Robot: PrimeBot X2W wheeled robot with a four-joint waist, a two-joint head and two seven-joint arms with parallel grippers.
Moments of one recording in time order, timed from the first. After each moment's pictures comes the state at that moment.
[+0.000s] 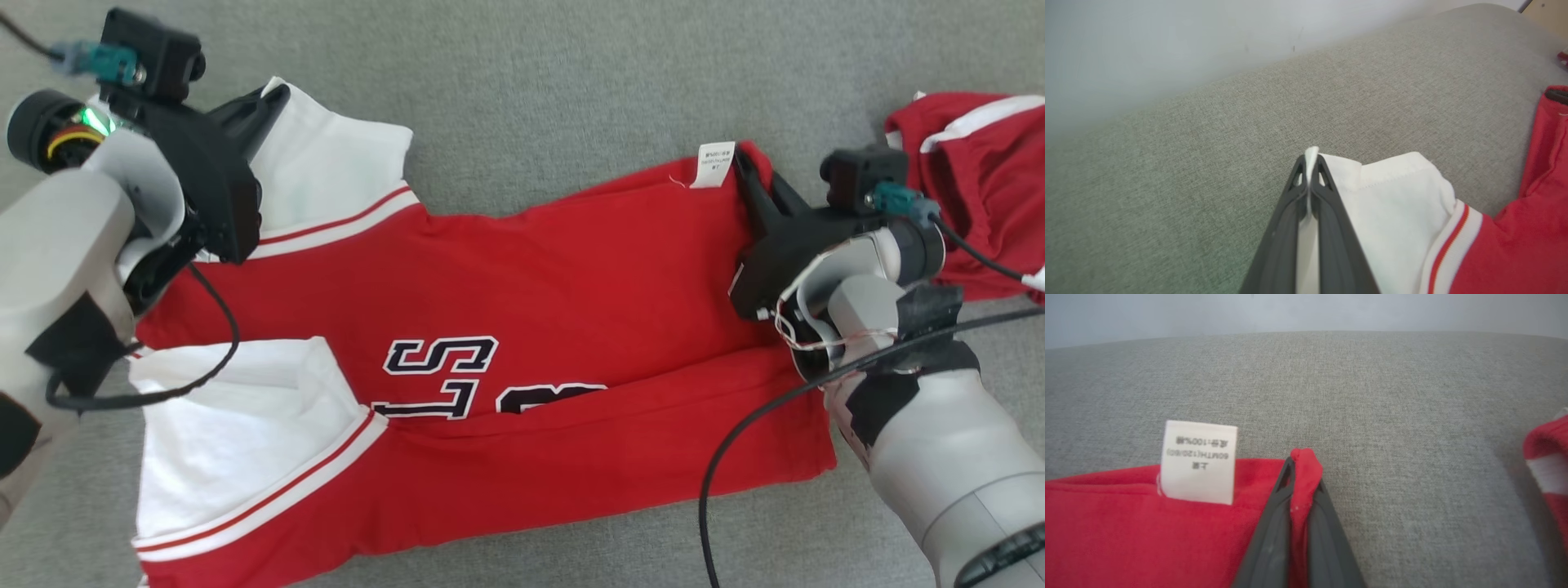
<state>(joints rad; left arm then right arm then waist) -1.39 0.45 -1.25 0.73 -1.06 -0.13 0.04 -1.03 -0.24 0.73 1.01 0.62 0.13 -0.26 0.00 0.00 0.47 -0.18</state>
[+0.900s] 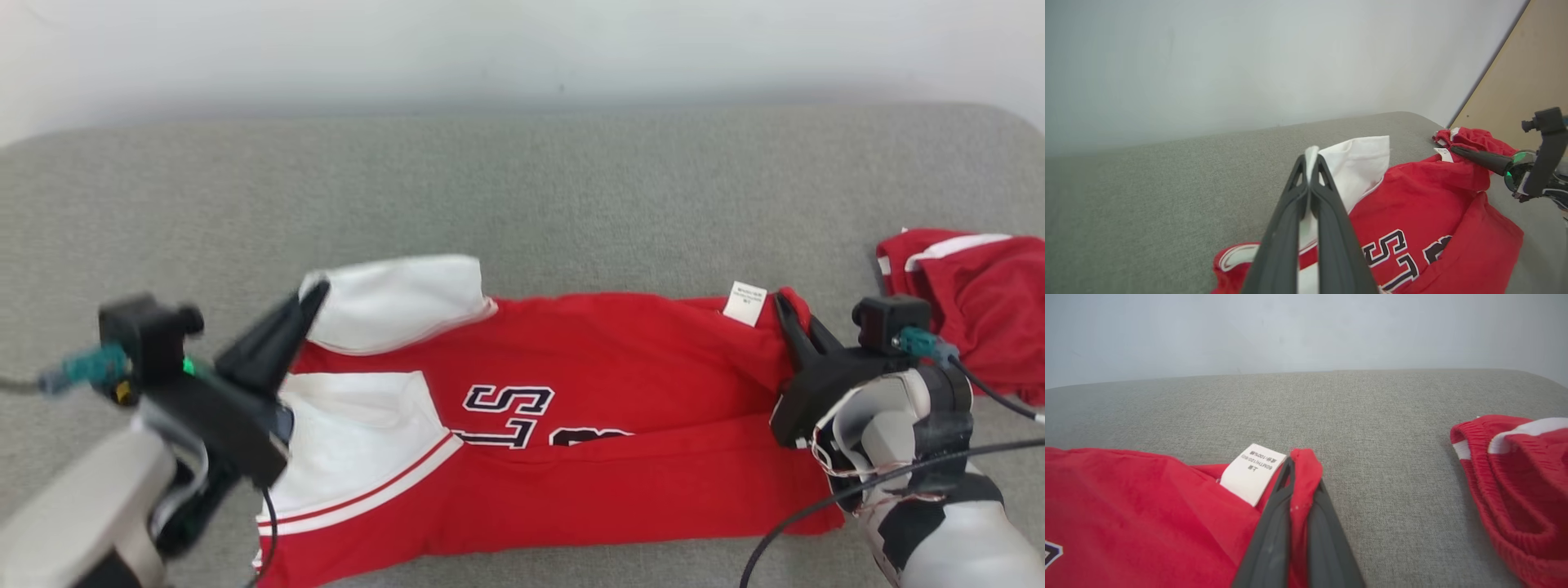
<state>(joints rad) -0.84 0.58 -0.93 0.30 -0.95 -0.13 -0.26 -0.74 -0.30 0.61 0.93 0.55 0.13 -0.26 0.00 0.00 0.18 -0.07</state>
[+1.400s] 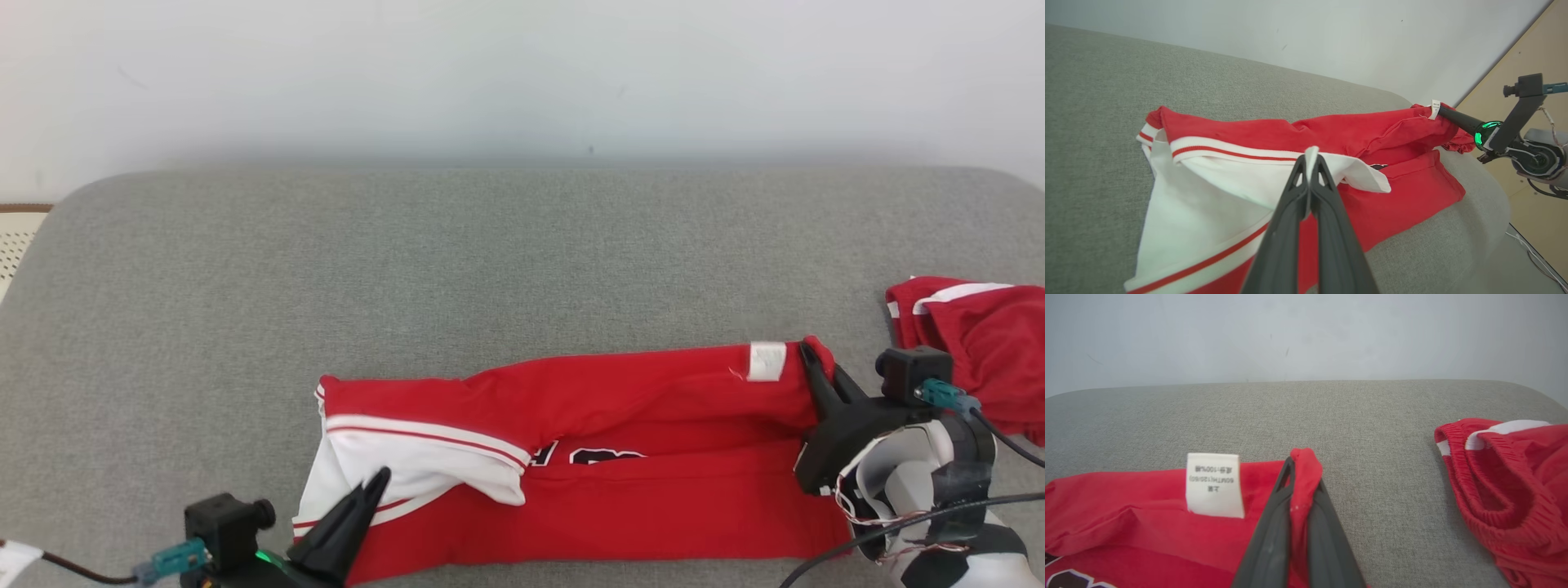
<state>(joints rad) -0.37 0.46 -0.75 0.20 -0.85 -0.13 -0.26 -0.60 -0.34 0.55 0.86 0.53 0.13 -0.26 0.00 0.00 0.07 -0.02</state>
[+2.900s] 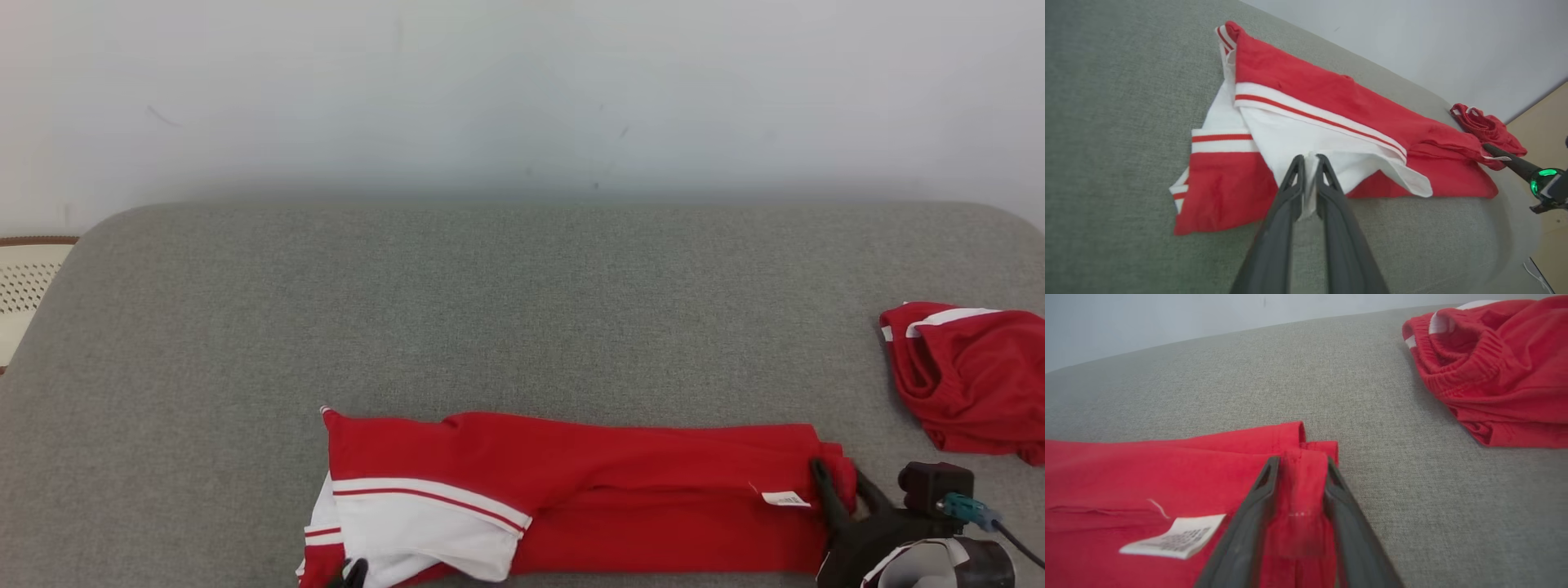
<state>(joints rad) -0.14 0.31 -0.54 0.30 -0.76 -0.13 -0.26 -0.37 -0.35 0.51 0.80 0.58 0.13 -0.26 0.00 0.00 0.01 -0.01</state>
